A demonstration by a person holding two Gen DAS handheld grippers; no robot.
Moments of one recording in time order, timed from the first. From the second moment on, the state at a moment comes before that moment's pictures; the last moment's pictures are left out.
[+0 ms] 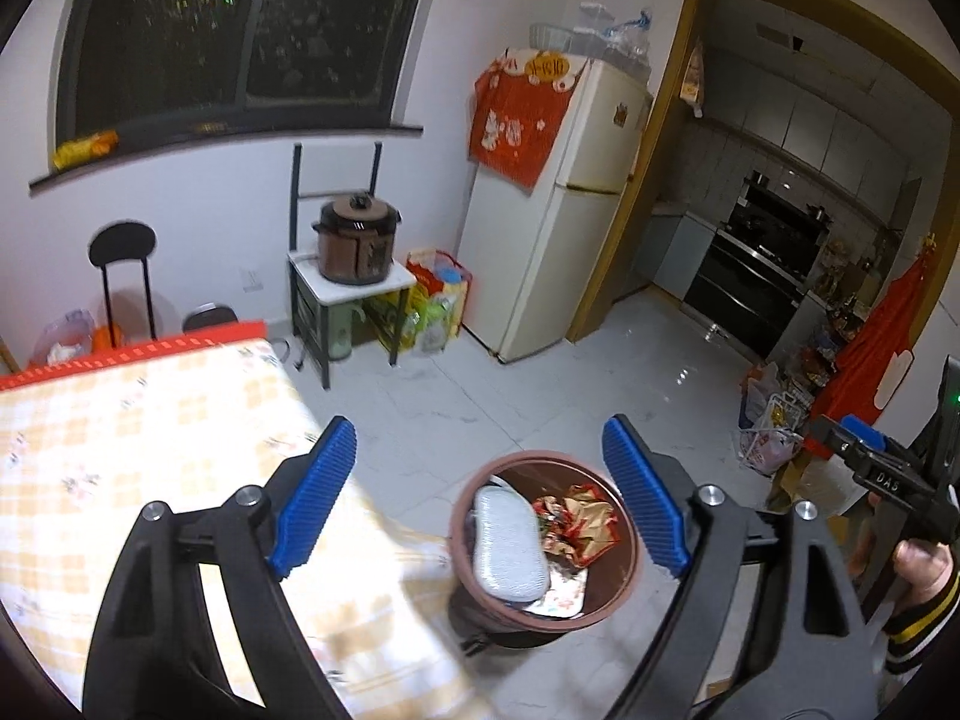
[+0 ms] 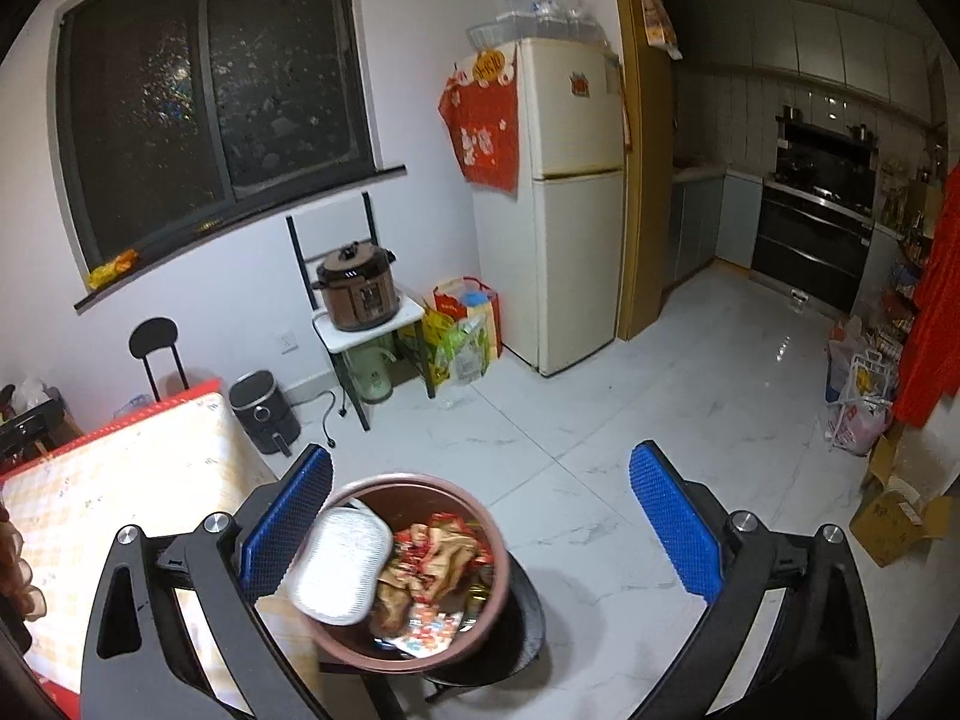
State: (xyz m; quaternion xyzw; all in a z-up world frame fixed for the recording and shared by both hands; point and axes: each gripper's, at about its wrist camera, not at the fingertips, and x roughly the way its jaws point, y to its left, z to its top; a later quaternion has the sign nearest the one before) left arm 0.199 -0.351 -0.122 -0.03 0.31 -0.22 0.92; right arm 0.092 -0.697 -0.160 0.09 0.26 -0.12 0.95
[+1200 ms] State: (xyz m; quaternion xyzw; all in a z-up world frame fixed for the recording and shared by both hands) left arm 0.120 -0.227 -0.051 0.04 0.21 -0.21 0.95; right arm 0.028 -0.559 -0.099 0.04 0.23 -0.17 0.96
